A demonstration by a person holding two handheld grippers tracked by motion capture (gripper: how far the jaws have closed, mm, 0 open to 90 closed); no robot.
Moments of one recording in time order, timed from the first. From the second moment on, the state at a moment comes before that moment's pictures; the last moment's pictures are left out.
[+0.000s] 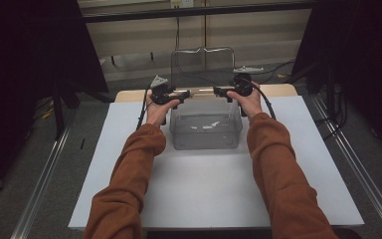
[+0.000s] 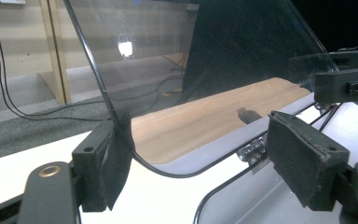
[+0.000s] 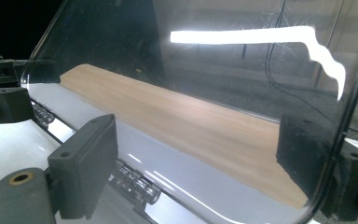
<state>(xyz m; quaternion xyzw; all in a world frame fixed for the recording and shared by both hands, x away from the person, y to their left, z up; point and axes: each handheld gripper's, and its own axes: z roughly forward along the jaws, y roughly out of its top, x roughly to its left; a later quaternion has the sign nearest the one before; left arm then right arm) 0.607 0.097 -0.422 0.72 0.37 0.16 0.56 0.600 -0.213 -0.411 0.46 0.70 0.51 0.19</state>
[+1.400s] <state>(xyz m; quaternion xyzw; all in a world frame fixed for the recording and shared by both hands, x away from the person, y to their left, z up) 0.610 0.087 -0.431 0.76 0.38 0.10 0.51 0.605 -0.222 -0.421 0.54 0.66 0.51 0.12</state>
